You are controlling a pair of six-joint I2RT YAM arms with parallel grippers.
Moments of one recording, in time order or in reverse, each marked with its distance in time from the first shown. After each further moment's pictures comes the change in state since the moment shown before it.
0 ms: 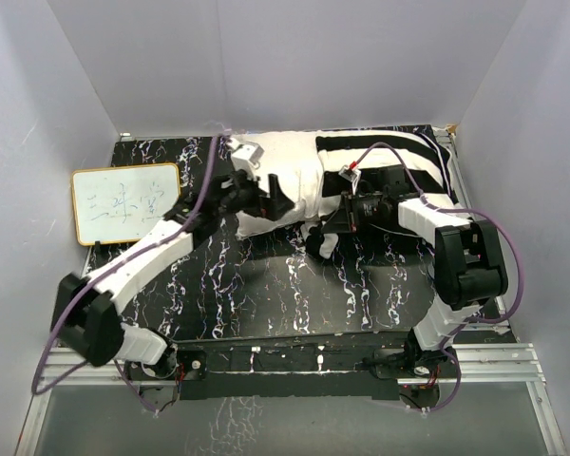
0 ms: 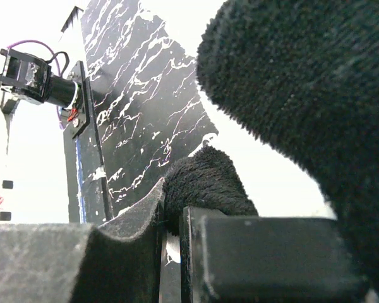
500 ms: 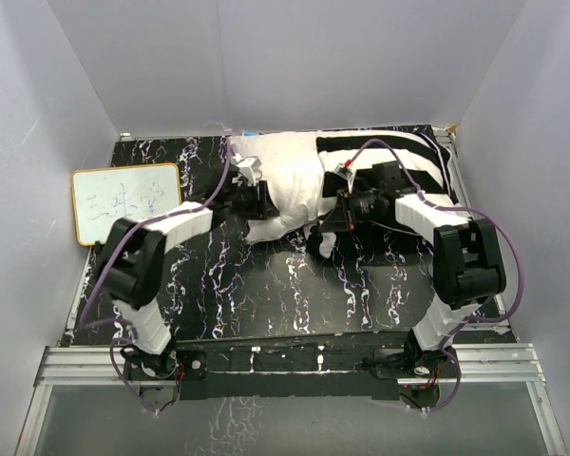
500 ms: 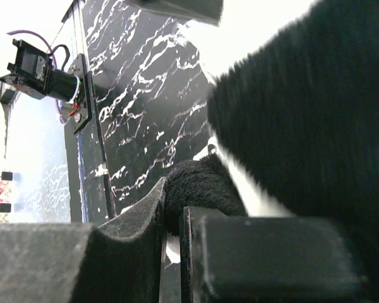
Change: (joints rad) left arm 0.147 0.245 -0.003 -0.034 0.000 -0.019; right arm 0.007 -0.019 0.013 -0.036 0.000 -0.027
